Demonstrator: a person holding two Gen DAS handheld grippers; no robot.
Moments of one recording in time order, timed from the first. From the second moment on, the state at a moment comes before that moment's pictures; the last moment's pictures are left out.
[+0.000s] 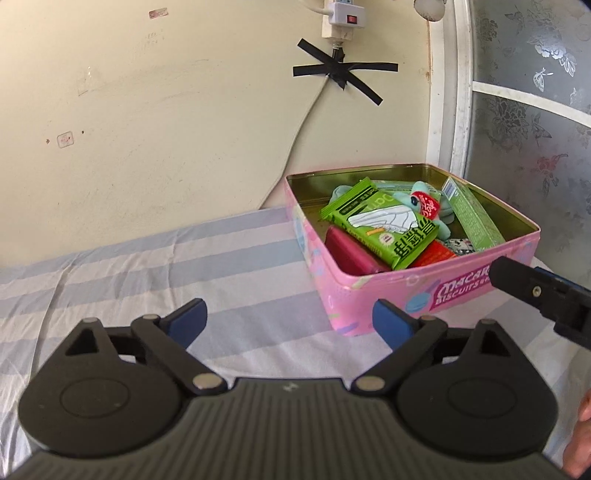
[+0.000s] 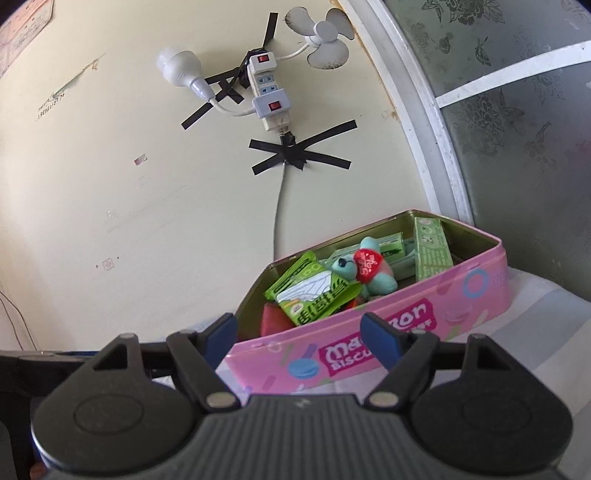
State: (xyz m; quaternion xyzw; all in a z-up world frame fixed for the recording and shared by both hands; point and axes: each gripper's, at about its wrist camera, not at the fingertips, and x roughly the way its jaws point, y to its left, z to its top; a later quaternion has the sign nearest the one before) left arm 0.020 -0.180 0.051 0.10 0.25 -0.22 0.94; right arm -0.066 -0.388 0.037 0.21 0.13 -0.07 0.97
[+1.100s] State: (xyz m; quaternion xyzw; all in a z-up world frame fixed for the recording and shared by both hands) left arm 0.023 -0.144 0.002 0.11 0.31 -0.16 0.93; right arm -0.073 -0.351 0.018 0.22 0.18 -0.04 0.96
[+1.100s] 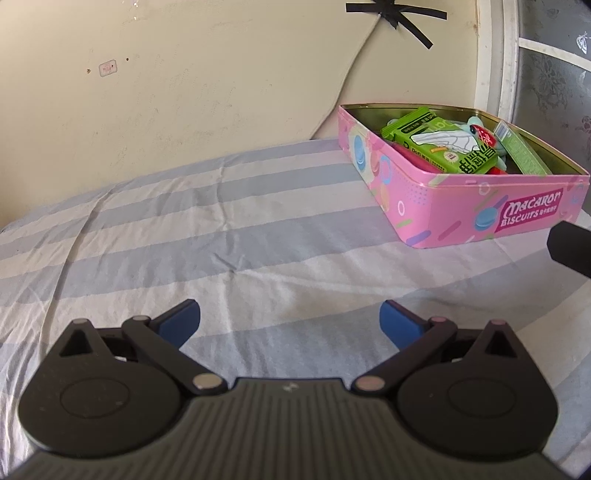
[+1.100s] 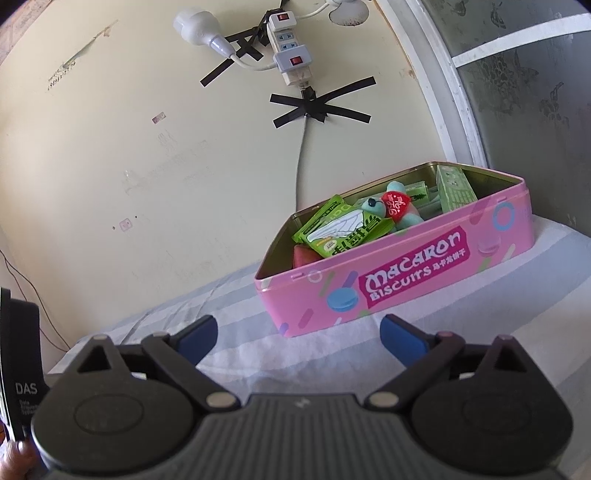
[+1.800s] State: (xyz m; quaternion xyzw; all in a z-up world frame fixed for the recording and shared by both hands) left arm 0.011 -0.148 0.010 0.13 0.29 -0.16 0.93; right arm -0.073 -0.360 0.015 0.24 0.18 -0.05 0.95
